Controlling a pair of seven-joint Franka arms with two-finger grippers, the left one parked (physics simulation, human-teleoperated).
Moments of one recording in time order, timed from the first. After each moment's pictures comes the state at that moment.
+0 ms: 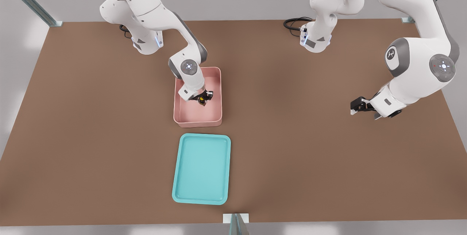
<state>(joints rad) 0.74 0.34 -0.02 -2.27 0.05 2.65 0.71</state>
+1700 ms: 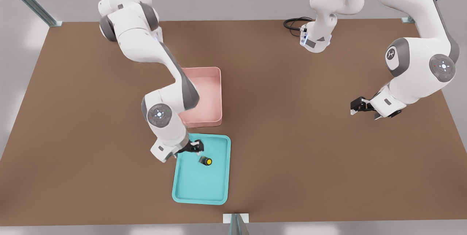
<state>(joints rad) 0.41 0.78 -0.07 -0.90 0.05 1.84 0.33</state>
